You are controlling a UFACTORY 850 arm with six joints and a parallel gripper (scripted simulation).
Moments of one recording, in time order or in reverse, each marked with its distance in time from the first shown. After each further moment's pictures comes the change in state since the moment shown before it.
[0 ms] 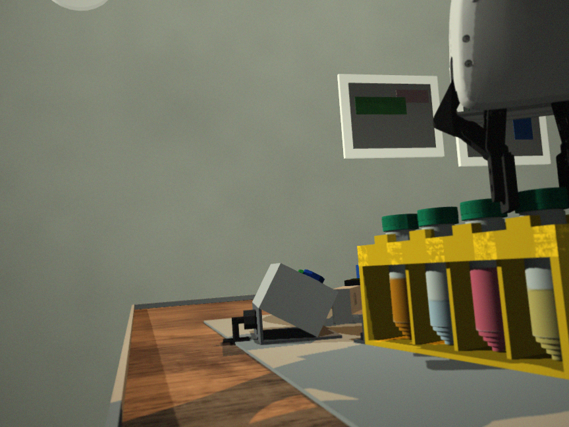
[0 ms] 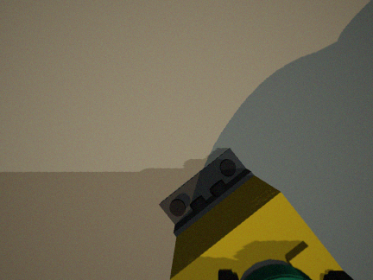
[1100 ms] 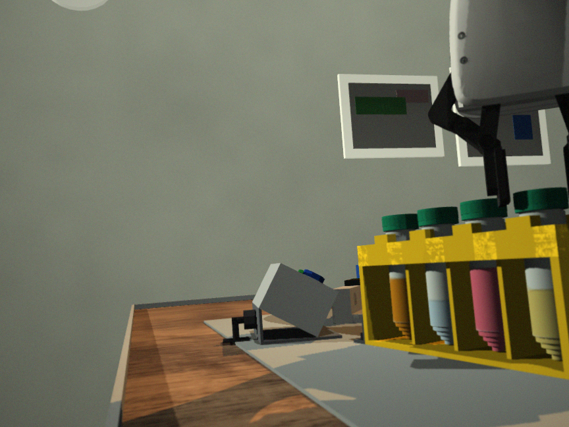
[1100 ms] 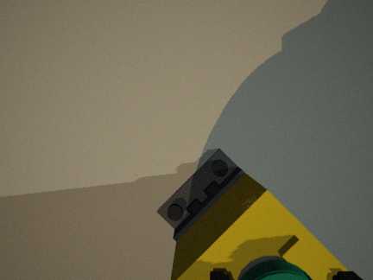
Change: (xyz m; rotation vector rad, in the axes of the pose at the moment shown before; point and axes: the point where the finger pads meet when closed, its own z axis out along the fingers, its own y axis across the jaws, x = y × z) arm 0.000 0.000 -0.004 0.002 -0.008 0.113
